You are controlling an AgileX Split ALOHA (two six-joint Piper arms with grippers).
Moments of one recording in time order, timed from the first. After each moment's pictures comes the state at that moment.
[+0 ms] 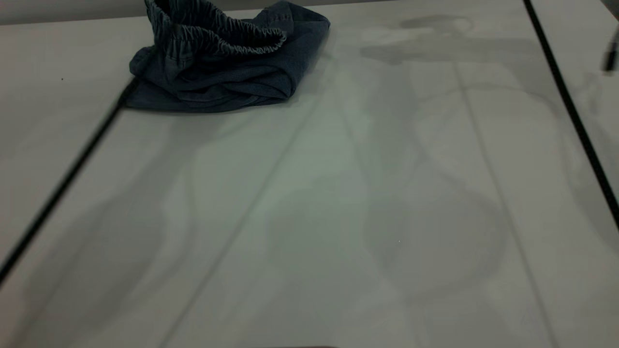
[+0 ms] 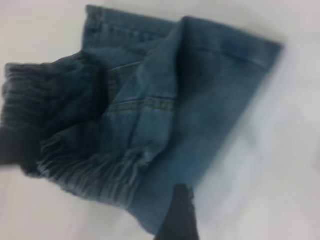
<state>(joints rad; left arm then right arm) -0.37 2.60 -2.62 -0.33 1.17 0.29 0.06 2.75 -2.59 0.89 1.17 -0.22</state>
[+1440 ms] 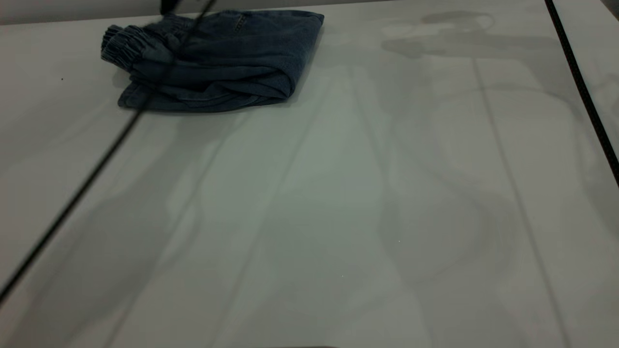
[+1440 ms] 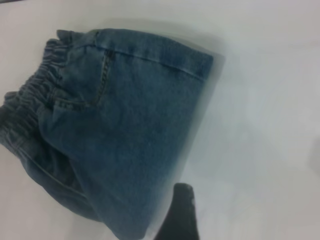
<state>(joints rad) -0.36 2.63 -2.48 0.63 1.17 0.03 0.02 2.75 -2.59 0.87 1.16 -0.21</state>
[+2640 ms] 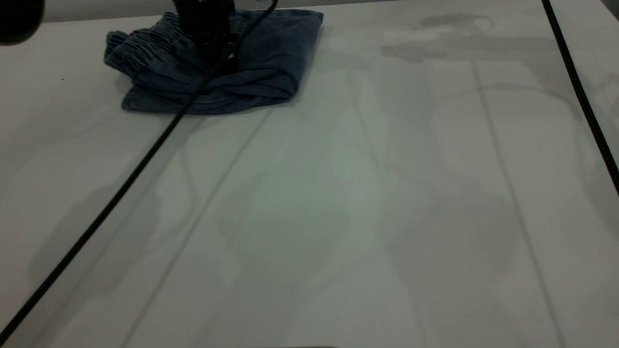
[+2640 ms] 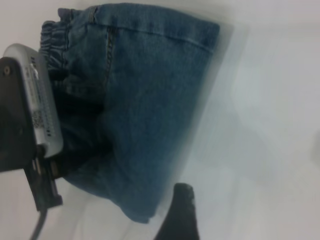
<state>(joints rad) -0.30 2.82 -2.59 -0.02 1.17 0.73 0.02 2.75 -2.59 0.87 1.22 -0.21</state>
